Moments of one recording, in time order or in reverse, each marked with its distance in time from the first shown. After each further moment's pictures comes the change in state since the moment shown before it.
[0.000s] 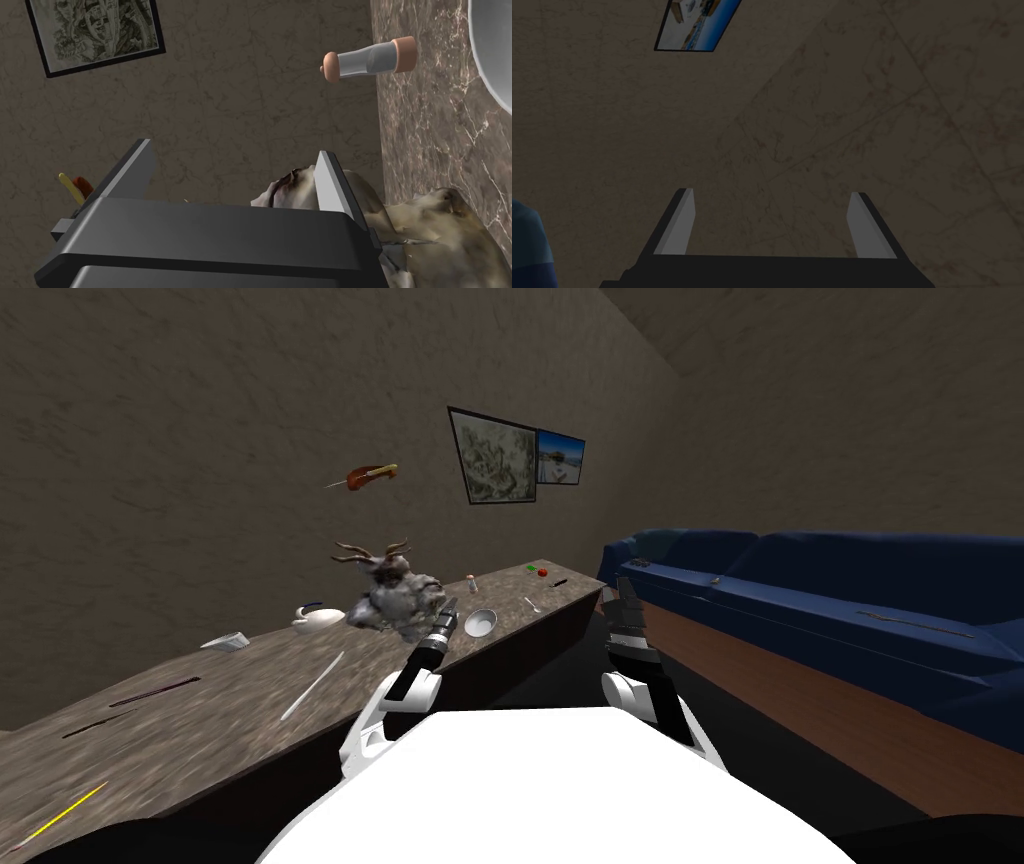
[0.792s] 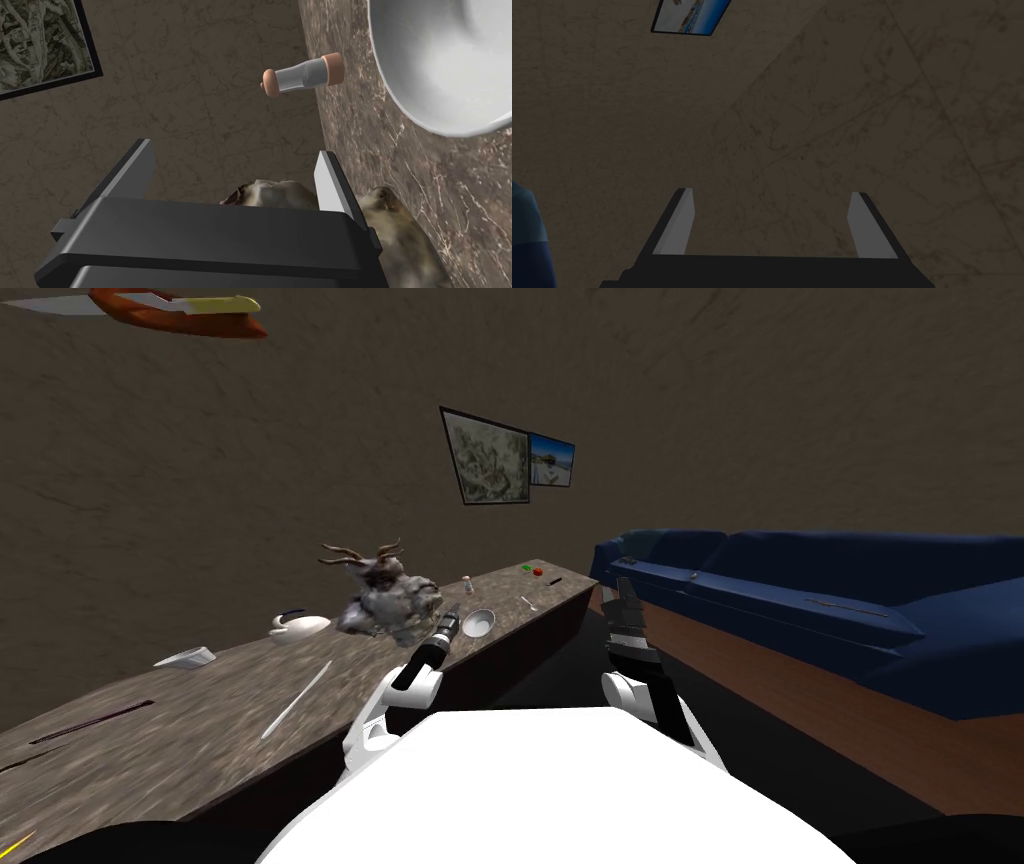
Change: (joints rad) left arm -0.030 0.035 -0.017 0.001 0.015 0.226 0.036; right arm 0.000 0.000 0.000 0.000 0.000 0.000 0.000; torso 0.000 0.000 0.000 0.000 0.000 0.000
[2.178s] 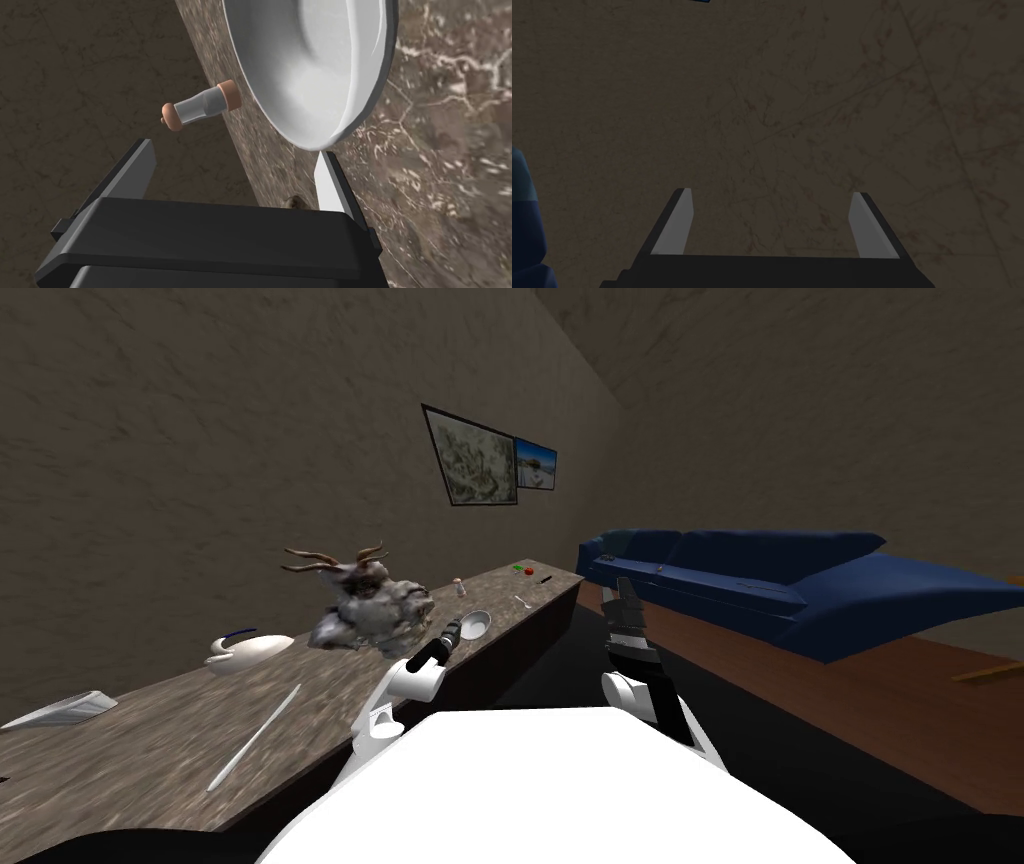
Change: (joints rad) left arm -0.060 0.045 -0.037 0.001 0.027 0.420 0.067; right arm 0.000 0.000 0.000 0.000 0.000 0.000 0.000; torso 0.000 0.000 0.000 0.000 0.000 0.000
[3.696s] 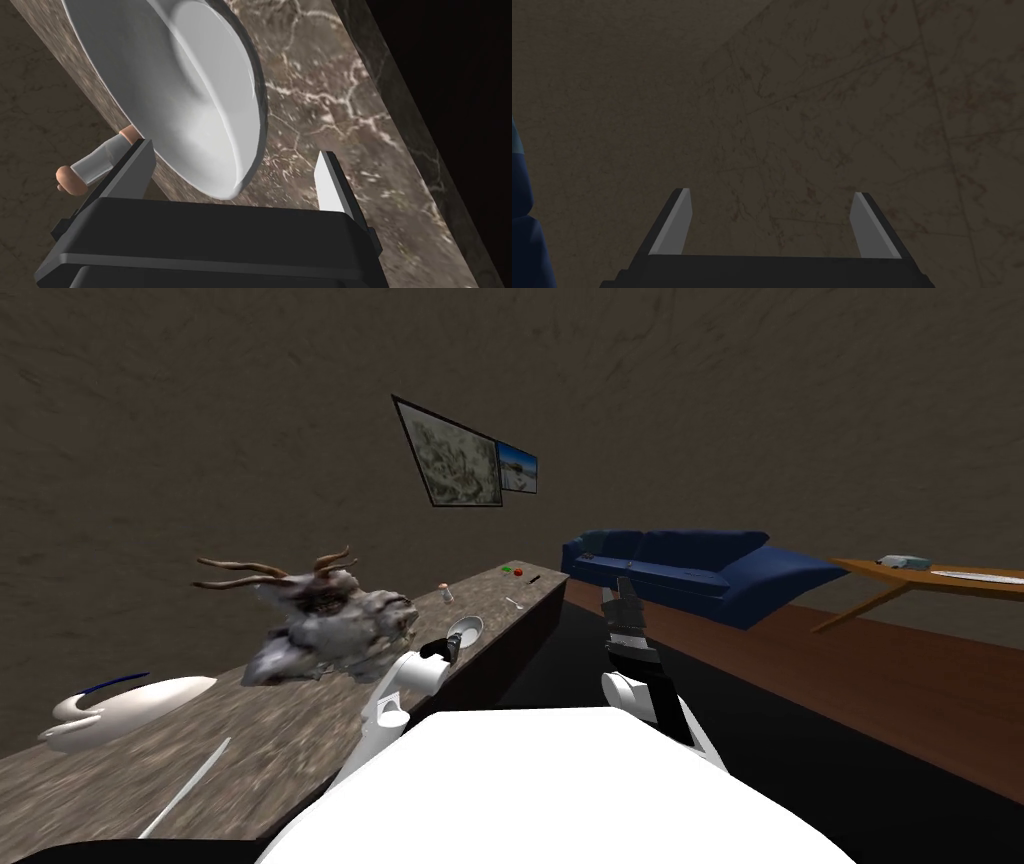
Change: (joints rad) left arm -0.064 0.034 -0.046 0.003 0.038 0.452 0.071; right arm 0.000 0.000 0.000 0.000 0.000 0.000 0.000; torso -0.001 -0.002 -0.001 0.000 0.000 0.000
